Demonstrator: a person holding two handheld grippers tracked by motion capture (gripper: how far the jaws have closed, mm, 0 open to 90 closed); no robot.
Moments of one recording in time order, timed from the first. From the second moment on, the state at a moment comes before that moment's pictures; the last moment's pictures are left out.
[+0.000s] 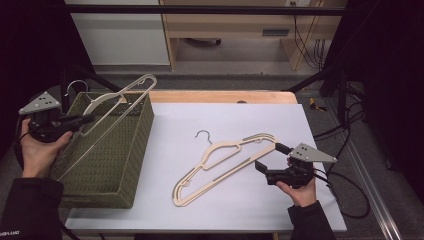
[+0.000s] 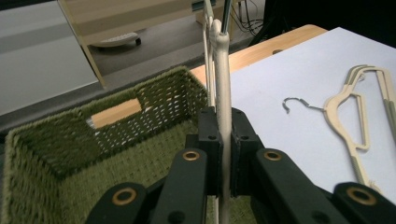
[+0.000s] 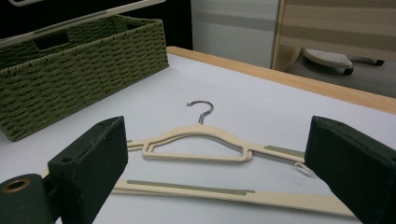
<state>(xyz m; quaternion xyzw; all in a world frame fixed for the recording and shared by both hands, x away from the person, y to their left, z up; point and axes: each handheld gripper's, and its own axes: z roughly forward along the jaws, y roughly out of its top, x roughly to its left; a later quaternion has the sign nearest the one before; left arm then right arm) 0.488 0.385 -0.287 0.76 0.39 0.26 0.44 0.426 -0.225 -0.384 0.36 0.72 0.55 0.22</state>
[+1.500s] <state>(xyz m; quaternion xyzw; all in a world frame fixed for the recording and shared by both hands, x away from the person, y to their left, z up) 0.488 0.424 -0.343 0.73 0.47 0.19 0.46 0.428 -0.221 -0.387 0.36 0.73 0.54 0.22</state>
